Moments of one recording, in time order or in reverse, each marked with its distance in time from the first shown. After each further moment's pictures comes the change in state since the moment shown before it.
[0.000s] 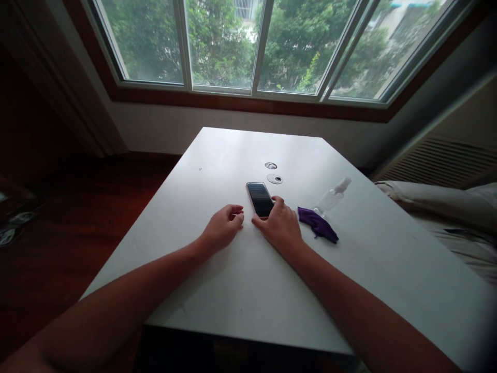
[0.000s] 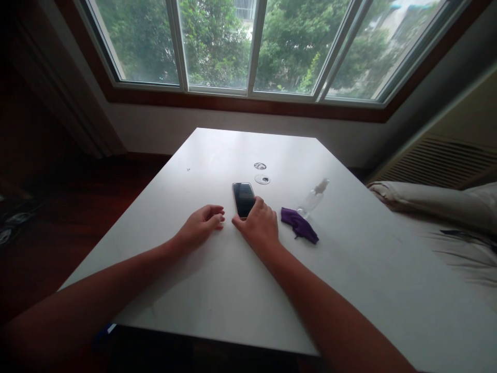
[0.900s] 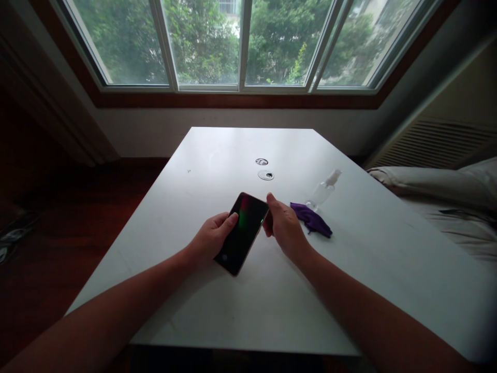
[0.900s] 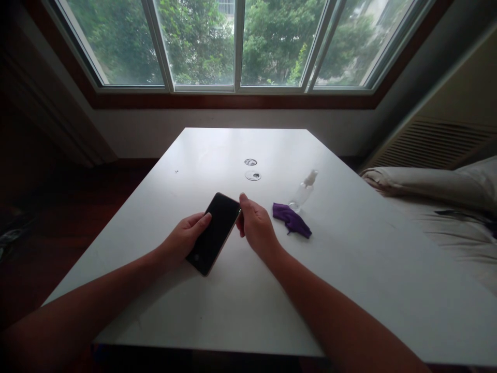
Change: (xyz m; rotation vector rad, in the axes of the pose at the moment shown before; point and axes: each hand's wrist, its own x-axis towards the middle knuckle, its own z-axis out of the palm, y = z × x) left_hand -0.008 0.004 0.012 -0.207 -0.176 -0.111; right_hand -0.006 0.007 -0.042 1.169 -0.224 0.244
